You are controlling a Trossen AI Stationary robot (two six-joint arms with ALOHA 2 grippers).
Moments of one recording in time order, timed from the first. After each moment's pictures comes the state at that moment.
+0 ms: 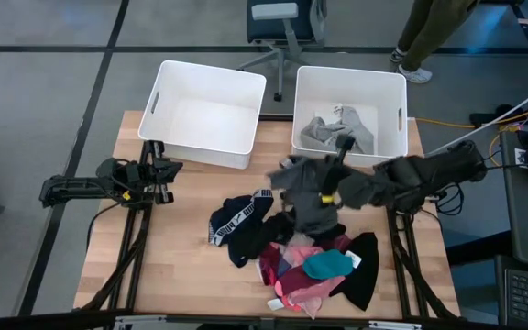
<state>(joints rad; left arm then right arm) 0.05 0.04 0.01 0.59 -0.06 0.37 0.36 1.43 1.67 -0.88 0.90 -0.12</state>
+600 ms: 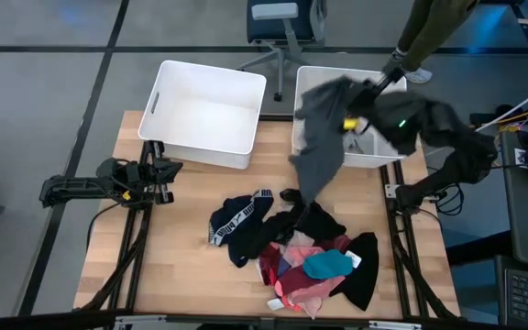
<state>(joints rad) 0.05 0.04 0.01 0.59 -0.06 0.37 0.03 1.43 2.04 -0.94 1.06 -0.41</state>
